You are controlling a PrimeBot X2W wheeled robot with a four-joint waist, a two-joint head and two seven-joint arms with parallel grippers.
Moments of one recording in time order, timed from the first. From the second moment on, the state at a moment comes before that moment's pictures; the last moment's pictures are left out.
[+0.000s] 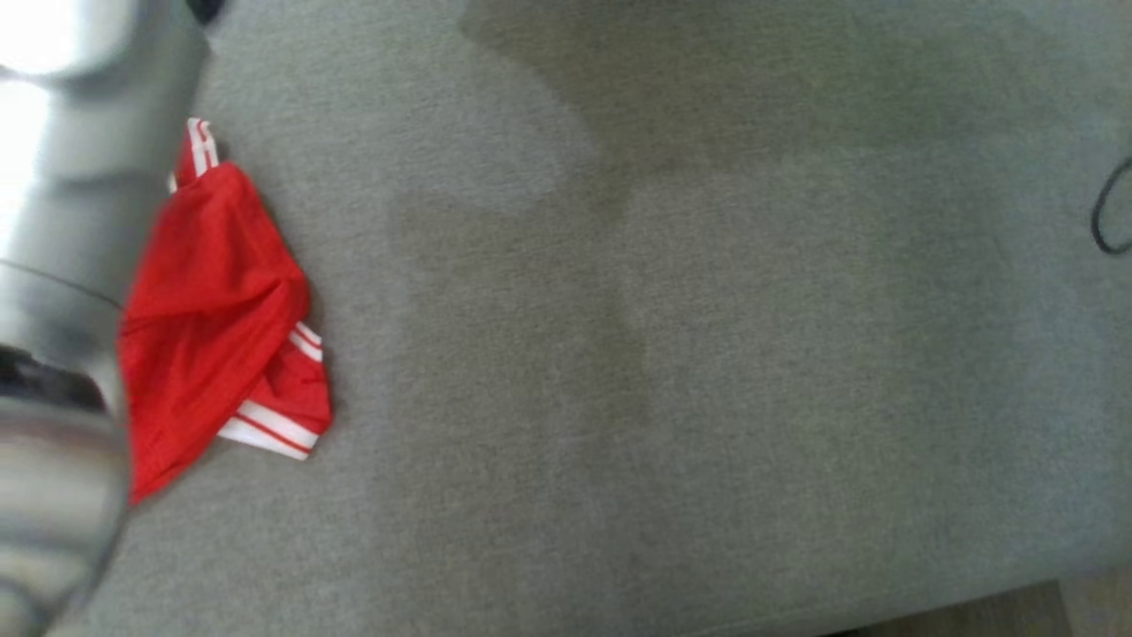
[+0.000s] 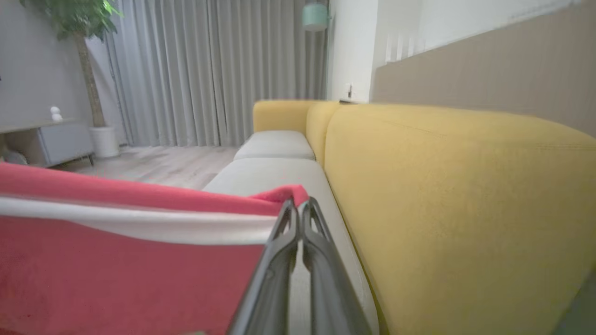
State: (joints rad) left arm -1.46 0.23 -0.72 0.87 -0.49 -0.12 -0.24; right arm -1.33 -0.25 0.16 0.95 0.28 0.13 -0.17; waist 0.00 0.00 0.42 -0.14
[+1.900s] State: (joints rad) left arm -0.68 0.39 -1.05 0.21 -0.62 0.18 -0.11; right arm -0.68 -0.65 0.45 0.55 0.61 0.13 0.13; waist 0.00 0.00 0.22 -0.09
